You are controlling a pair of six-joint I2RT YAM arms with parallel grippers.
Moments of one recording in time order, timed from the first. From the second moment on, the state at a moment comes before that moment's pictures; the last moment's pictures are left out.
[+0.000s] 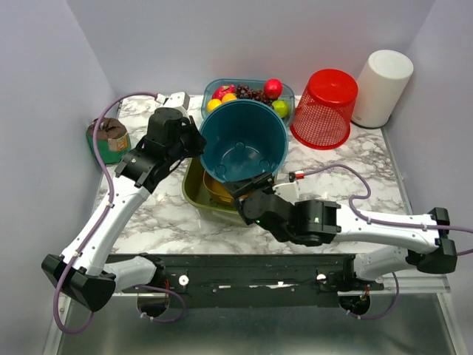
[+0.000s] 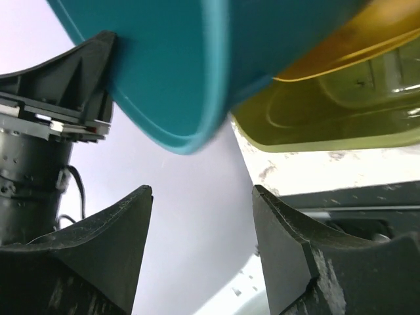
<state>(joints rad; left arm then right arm) -0.48 1.17 1.34 -0.63 -0.08 -0.49 1.40 1.28 1.24 -0.57 0.79 1.94</state>
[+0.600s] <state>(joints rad) -0.48 1.10 1.25 -0.56 -0.03 -0.45 1.40 1.52 1.47 -0.90 1.01 1.98</state>
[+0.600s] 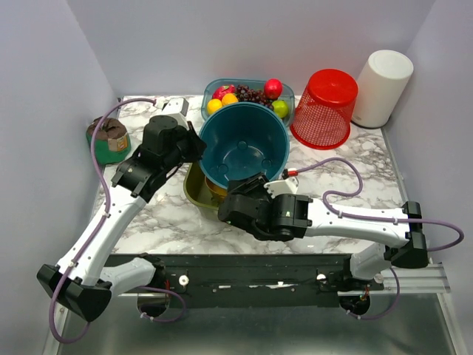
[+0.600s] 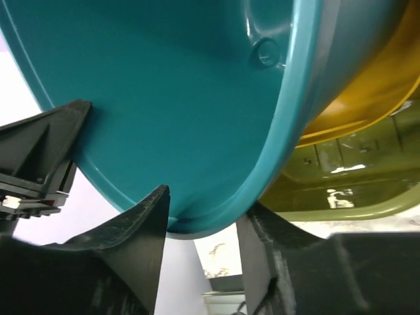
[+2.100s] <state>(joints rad) -0.46 0.82 1.05 -0.44 0.03 -0.57 1.33 1.47 1.43 -0.81 0.94 1.98</state>
